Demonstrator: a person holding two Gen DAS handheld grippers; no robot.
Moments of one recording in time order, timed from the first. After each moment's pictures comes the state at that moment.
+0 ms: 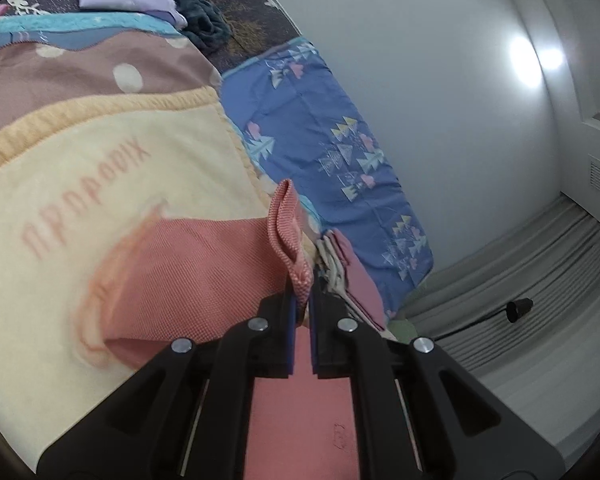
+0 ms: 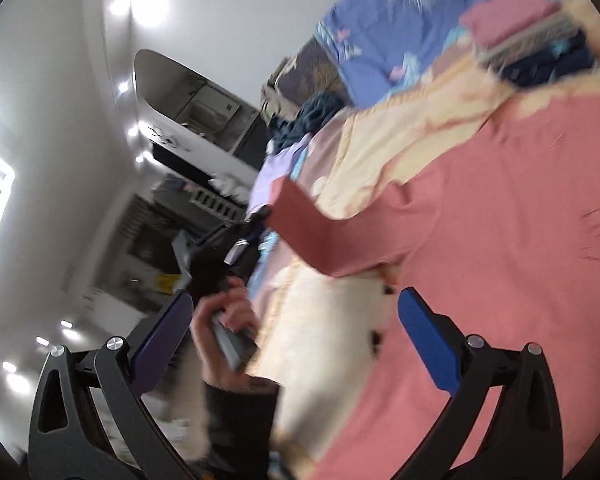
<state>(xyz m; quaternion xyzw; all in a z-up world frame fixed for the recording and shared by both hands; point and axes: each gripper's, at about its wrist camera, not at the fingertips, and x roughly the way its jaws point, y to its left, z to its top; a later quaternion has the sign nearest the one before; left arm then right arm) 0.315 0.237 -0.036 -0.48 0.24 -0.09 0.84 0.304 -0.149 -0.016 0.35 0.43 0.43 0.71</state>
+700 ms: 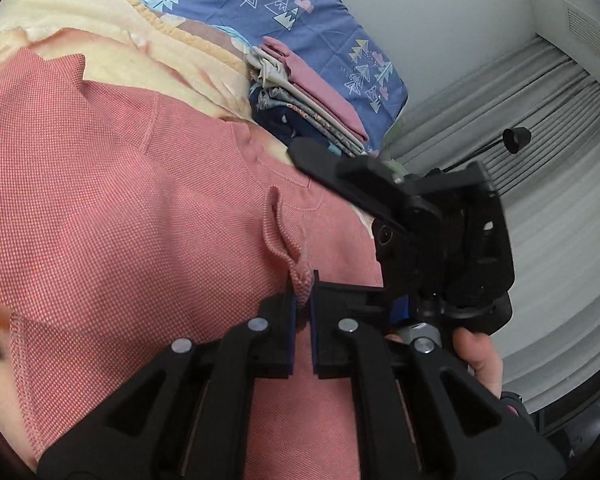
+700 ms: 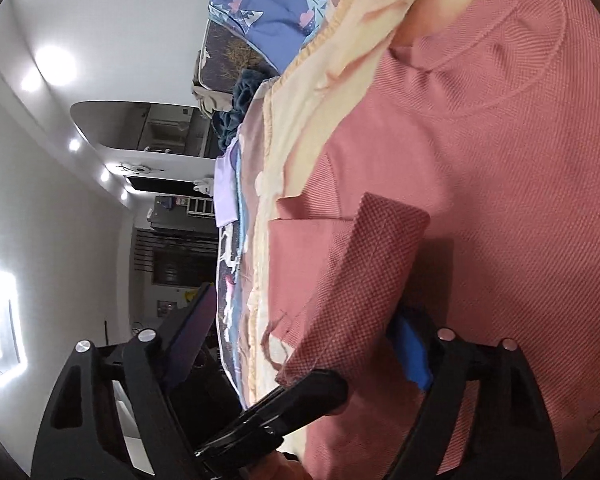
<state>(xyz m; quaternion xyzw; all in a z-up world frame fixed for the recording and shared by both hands) 0.369 0.019 -0.133 -0.33 0.40 -0.27 0.81 0.424 -0.174 -0.146 0.41 0.53 0.36 0.65</state>
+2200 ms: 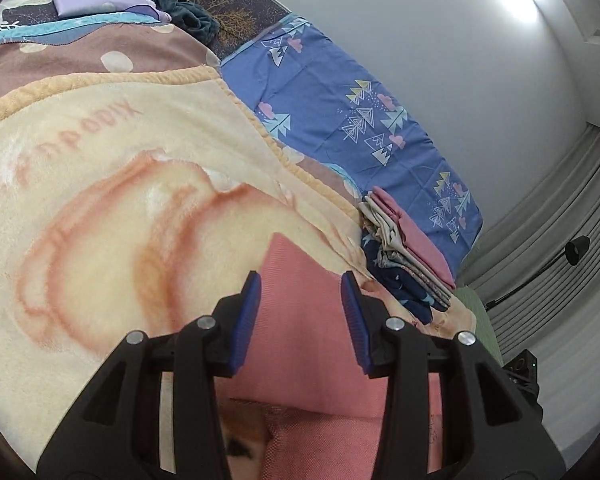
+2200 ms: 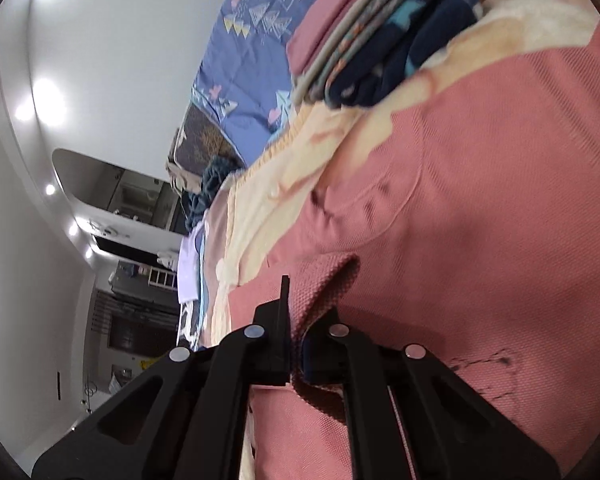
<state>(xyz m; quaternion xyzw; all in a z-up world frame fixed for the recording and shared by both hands) 0.343 0.164 -0.111 -0.37 0.26 -0.04 0.89 0.418 -0.272 -0.137 0.42 0.42 0.24 0.77</state>
